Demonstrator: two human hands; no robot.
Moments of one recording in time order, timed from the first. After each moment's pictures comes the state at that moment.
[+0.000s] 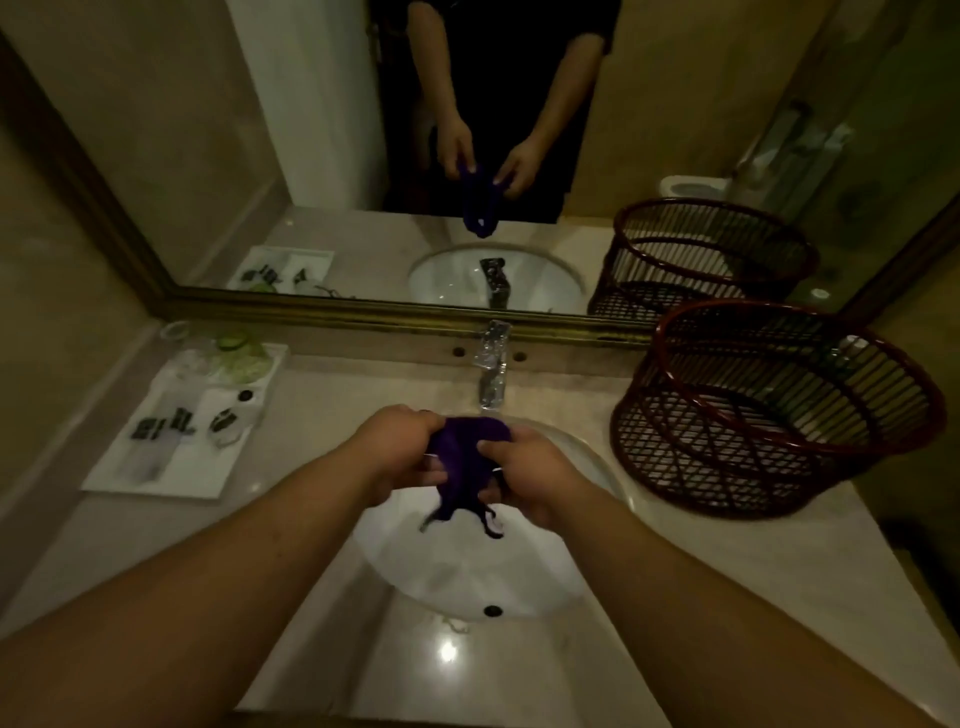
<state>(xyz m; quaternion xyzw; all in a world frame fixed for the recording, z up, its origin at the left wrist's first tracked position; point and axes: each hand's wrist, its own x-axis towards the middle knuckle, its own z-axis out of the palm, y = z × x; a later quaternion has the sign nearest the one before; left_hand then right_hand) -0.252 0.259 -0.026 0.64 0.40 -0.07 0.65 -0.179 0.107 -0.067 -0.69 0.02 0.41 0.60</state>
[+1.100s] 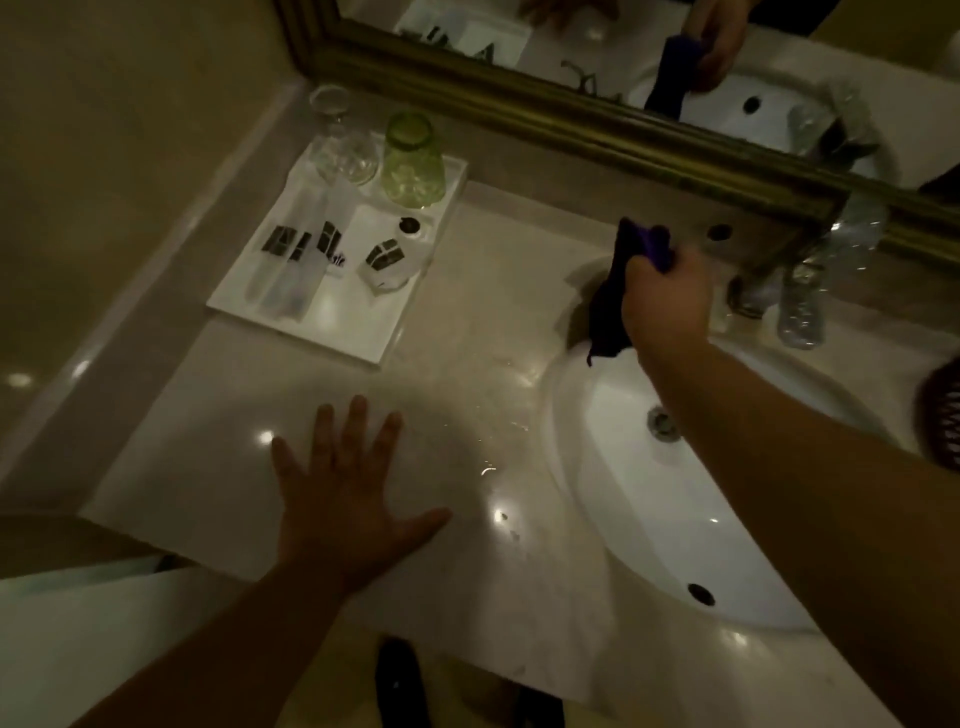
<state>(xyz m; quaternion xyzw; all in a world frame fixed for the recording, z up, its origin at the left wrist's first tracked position) -0.489 0.457 -0.303 0.94 0.33 -0.09 0.08 -0.140 0.364 -0.220 -0.87 -0.03 0.09 0.49</state>
